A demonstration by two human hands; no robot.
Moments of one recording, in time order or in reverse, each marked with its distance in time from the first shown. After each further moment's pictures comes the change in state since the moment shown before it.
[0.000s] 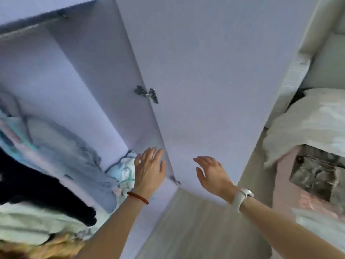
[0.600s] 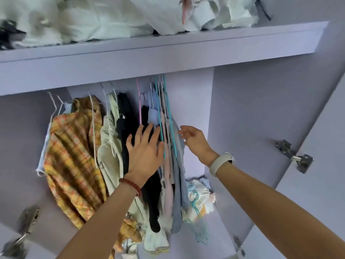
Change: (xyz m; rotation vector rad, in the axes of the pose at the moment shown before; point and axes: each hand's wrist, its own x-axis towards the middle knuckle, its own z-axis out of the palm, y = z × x) left_hand -0.046 -0.257 -0.196 0.282 0.429 -0.623; right_hand 0.191 -0.404 0.036 0.872 -0.427 -0.337
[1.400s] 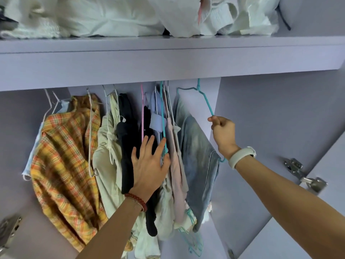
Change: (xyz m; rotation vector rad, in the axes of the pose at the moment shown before) left_hand 0.008 -0.003 0.037 -0.096 -0.014 -0.116; right_hand 0.078 -0.001 -0.043 0.066 0.392 -0.137
